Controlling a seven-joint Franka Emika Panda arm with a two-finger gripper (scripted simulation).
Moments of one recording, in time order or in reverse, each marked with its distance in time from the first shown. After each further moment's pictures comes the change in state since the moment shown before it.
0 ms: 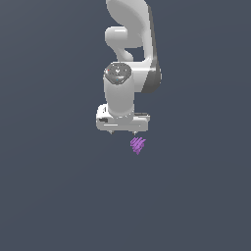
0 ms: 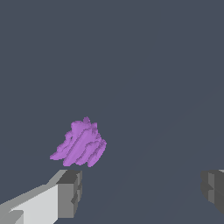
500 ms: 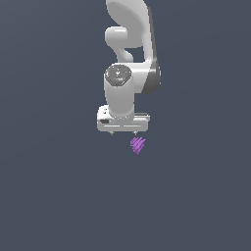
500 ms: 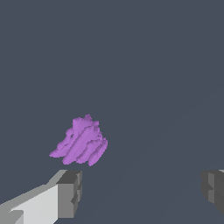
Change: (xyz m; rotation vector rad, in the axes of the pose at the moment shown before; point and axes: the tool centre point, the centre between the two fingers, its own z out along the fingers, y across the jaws) arm -0.002 -0.002 0.006 0.008 -0.005 -0.030
